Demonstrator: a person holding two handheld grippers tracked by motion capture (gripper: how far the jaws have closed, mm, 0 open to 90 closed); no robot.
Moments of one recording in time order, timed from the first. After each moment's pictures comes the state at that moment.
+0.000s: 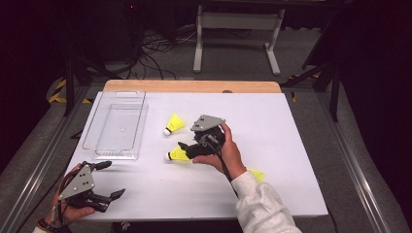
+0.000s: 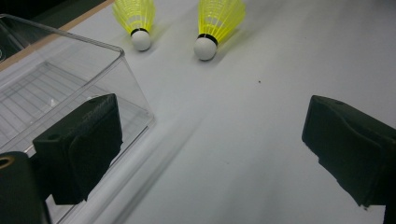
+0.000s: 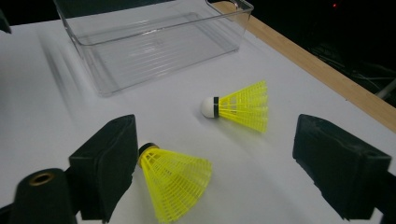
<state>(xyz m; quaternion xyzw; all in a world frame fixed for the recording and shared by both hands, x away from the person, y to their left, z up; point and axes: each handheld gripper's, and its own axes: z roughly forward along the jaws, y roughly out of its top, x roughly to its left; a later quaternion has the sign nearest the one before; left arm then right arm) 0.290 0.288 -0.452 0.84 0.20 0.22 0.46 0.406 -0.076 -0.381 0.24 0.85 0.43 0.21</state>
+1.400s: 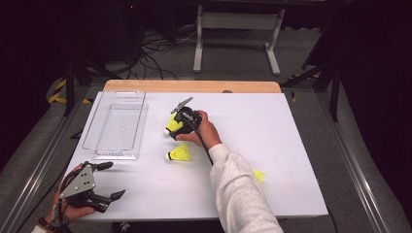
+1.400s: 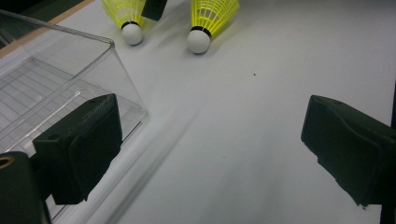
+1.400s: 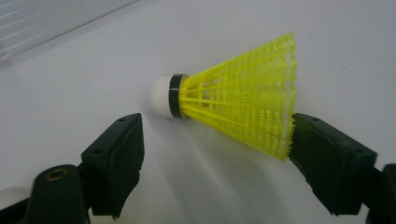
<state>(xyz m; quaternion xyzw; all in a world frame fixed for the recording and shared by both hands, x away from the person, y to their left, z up) 0.293 0.288 -0.455 0.84 0.19 0.20 0.46 0.517 -0.020 -0.440 0.26 0.91 0.30 0.12</state>
